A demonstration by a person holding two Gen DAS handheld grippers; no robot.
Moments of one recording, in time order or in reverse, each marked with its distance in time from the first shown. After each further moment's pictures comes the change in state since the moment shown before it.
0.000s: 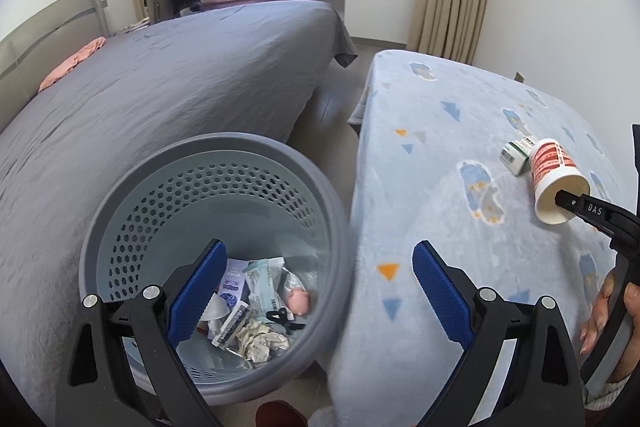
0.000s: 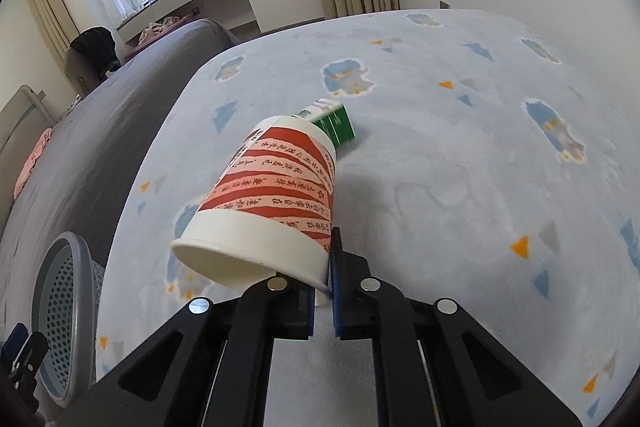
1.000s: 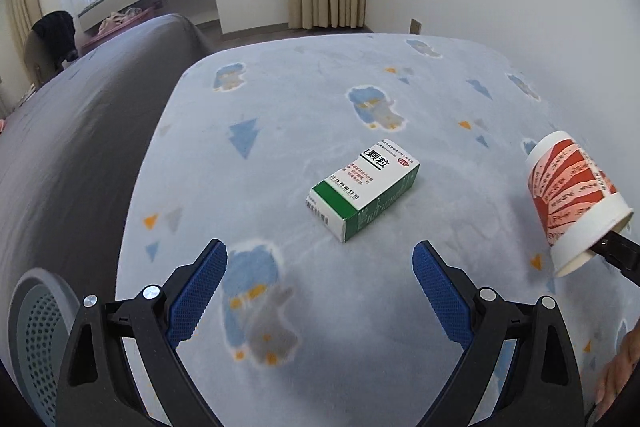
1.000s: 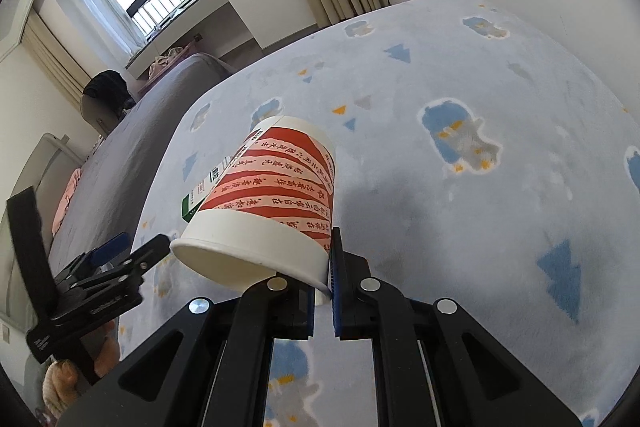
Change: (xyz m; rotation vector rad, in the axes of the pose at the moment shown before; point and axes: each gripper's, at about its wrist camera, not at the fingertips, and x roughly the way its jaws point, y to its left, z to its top) left arm 0.092 -0.214 0.068 0.312 0.067 -0.231; right arm -0.045 -0.131 0.023 0.135 0.004 0.138
